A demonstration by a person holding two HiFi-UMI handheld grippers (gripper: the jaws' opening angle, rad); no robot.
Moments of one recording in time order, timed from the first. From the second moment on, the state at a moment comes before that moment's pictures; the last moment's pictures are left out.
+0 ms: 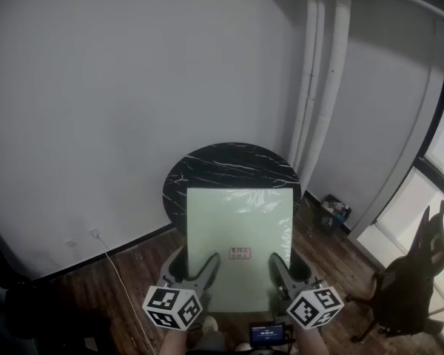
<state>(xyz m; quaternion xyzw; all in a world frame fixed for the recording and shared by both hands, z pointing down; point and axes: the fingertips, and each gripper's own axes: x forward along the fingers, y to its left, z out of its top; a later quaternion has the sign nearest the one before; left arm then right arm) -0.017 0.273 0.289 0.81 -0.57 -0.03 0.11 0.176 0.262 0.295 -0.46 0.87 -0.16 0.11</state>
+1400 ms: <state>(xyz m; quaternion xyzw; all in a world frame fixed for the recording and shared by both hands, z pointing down) -0.103 -0.082 0.334 0.84 -0.52 -0.02 0.15 0.090 -0.070 0.330 -0.52 0.83 -0.17 0.08</state>
